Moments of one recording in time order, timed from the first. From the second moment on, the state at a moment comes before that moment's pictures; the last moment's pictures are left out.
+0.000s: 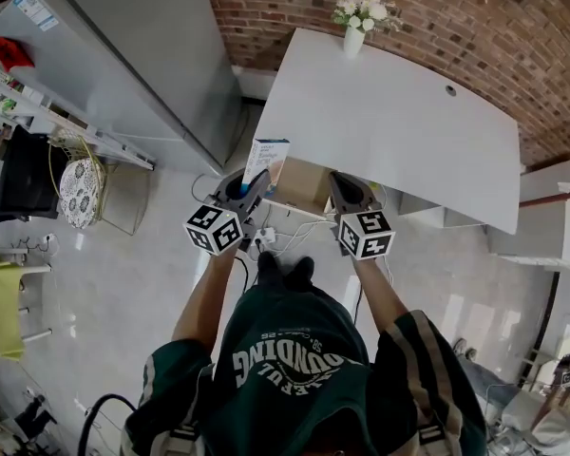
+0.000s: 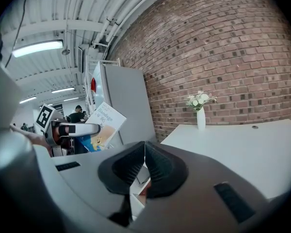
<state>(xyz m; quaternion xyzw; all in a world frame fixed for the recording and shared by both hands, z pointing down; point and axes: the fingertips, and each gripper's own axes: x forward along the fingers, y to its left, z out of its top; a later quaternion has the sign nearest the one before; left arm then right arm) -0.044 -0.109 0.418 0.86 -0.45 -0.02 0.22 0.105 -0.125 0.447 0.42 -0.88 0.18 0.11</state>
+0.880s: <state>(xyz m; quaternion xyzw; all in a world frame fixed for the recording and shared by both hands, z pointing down) -0.028 -0.111 0.515 0.87 -0.41 0.05 0.28 0.109 -0.140 0.507 0.43 -0.86 0.21 0.15</state>
